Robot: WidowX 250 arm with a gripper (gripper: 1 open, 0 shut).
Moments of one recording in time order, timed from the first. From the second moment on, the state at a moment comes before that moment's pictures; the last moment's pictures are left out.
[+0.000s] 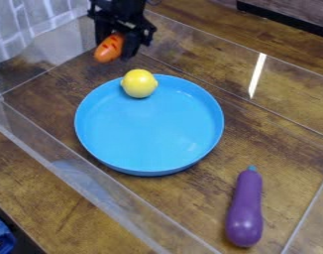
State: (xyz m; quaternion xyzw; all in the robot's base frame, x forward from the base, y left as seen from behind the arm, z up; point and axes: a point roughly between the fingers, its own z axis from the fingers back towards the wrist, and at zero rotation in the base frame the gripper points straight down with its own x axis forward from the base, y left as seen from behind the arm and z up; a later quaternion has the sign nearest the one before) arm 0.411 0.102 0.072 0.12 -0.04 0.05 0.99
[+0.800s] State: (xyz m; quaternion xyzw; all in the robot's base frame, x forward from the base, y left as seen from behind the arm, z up) arm 0.439 0.069 0.090 0.11 -0.10 0.02 0.99
